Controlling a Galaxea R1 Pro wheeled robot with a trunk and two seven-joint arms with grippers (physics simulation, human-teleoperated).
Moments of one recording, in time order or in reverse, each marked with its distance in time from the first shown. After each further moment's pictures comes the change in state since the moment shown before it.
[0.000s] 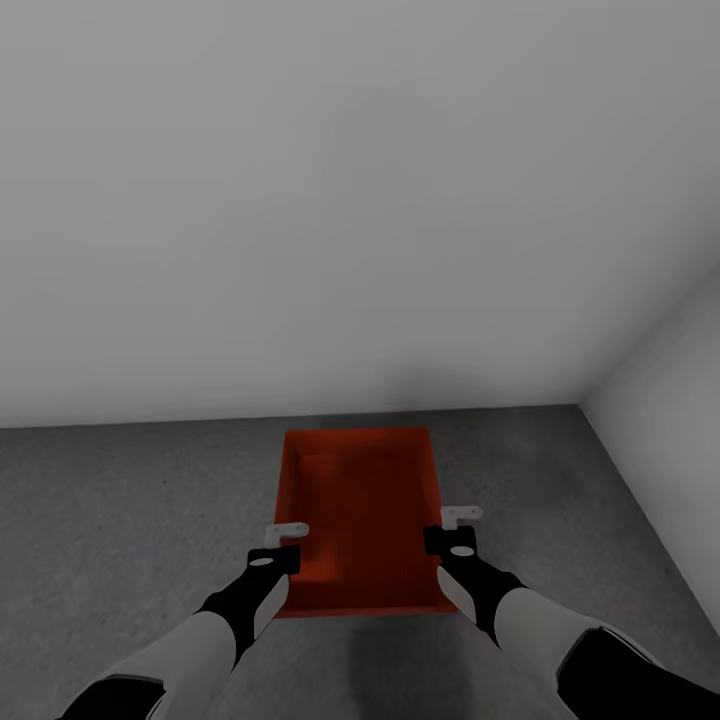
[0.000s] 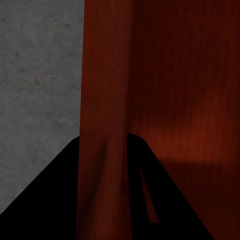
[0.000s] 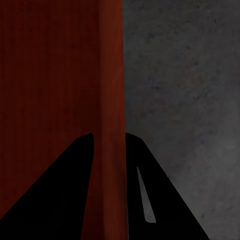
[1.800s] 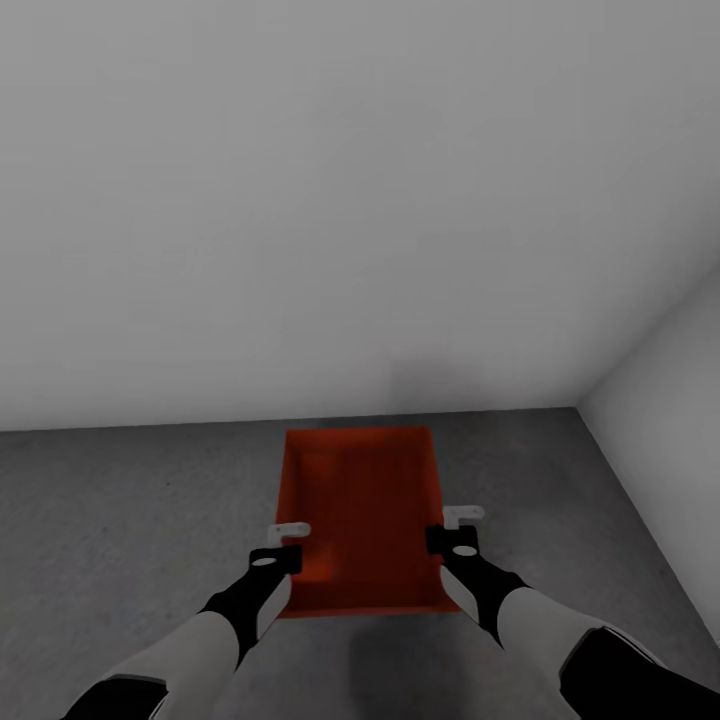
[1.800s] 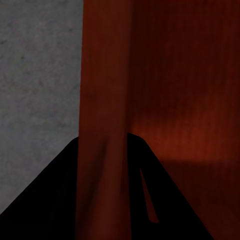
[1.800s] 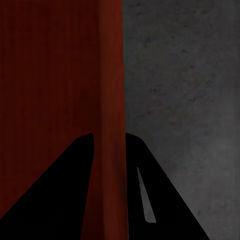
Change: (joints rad) left arm 0.000 -0.010 -0.001 -0.001 -0.002 0.000 0.015; right arm 0.000 -0.009 -0.001 -0.001 -0.002 -0.001 0.013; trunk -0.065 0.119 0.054
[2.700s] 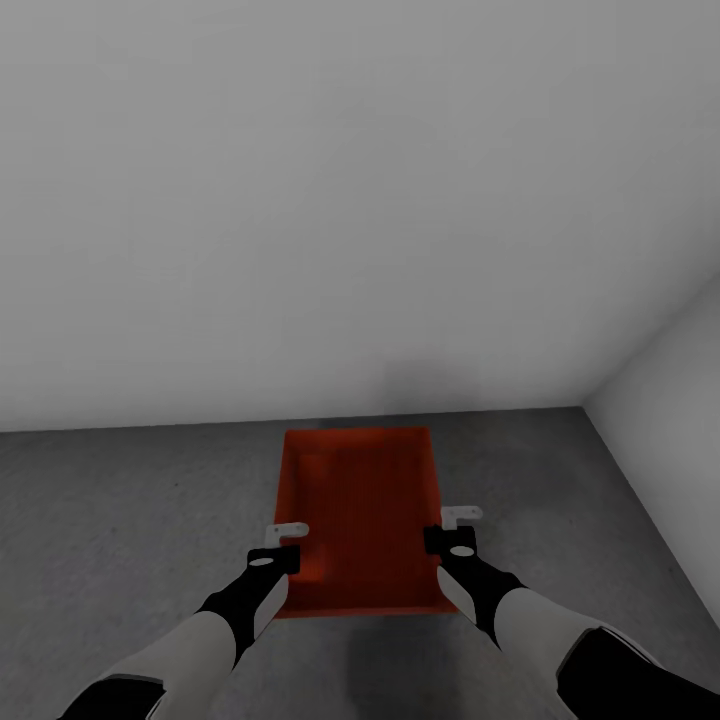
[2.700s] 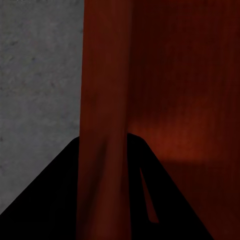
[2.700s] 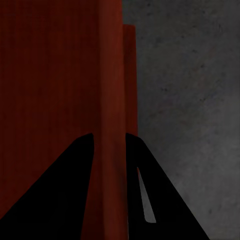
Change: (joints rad) left arm 0.000 0.010 0.001 0.001 0.000 0.000 -0.015; right arm 0.000 0.009 0.001 0.002 0.001 0.000 -0.013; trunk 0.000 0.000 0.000
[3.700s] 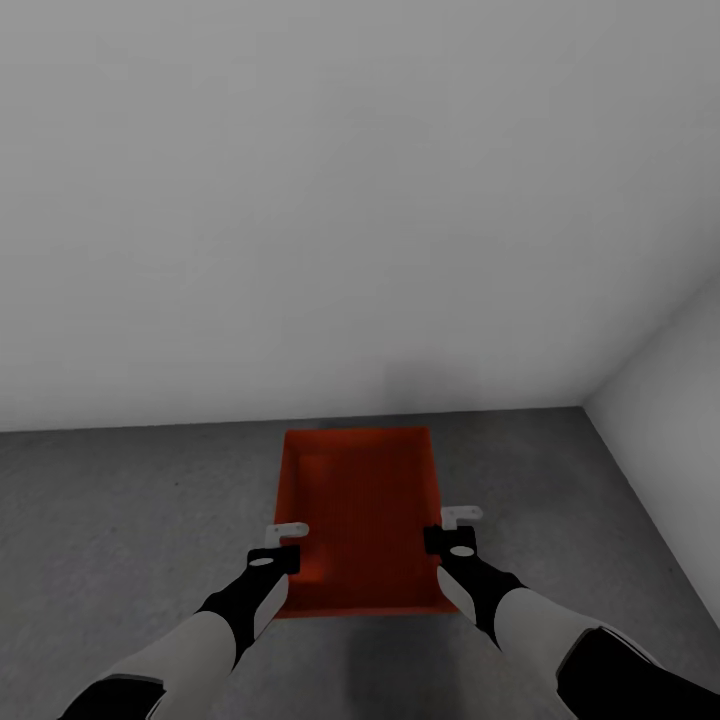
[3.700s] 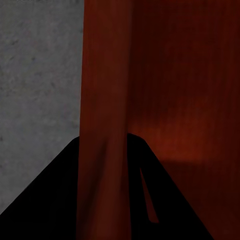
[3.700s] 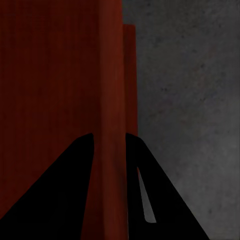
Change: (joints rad) left arm 0.000 0.000 0.000 0.000 0.000 0.000 -0.001; right arm 0.000 0.000 0.000 0.000 0.000 0.000 0.000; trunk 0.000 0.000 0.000
